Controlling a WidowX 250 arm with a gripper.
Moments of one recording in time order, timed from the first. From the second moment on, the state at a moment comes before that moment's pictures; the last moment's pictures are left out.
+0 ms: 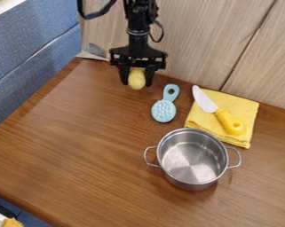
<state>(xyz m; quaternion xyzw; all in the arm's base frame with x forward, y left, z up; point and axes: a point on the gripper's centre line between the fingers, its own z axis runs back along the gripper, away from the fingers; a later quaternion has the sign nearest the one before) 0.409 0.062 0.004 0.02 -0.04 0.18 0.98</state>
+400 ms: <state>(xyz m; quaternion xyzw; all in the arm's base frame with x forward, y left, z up) 0.417 0.064 -0.007 0.00 -0.05 0.19 0.98</state>
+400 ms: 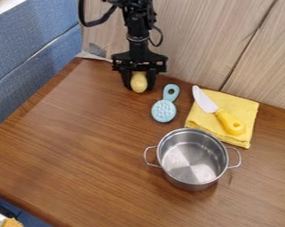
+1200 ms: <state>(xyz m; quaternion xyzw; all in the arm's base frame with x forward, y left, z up) 0.413 0.064 0.021 -0.01 -0.09 0.20 0.97</state>
